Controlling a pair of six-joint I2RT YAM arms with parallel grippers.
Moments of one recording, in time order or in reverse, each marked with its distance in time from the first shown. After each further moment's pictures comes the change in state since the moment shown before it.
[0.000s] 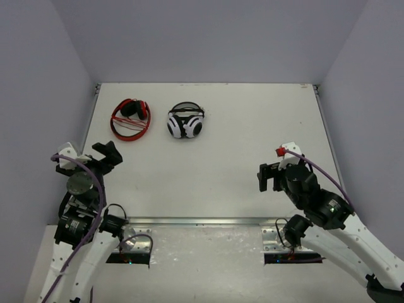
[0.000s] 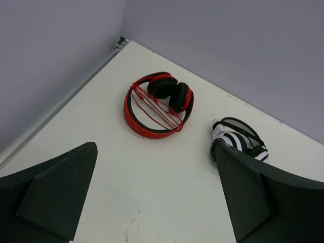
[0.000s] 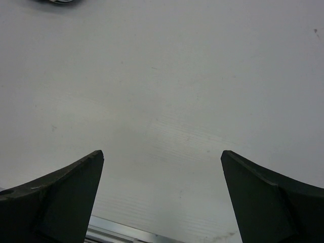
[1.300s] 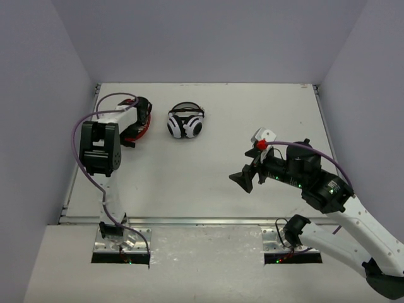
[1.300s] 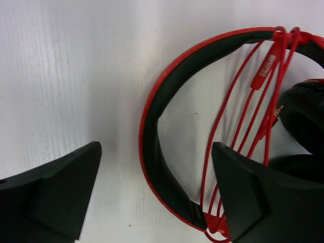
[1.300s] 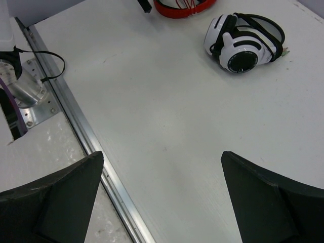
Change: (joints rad) left arm 0.191 1.789 0.853 -0.407 -0.137 -1.321; right arm 0.000 0.240 0.266 0.167 -0.665 -0.253
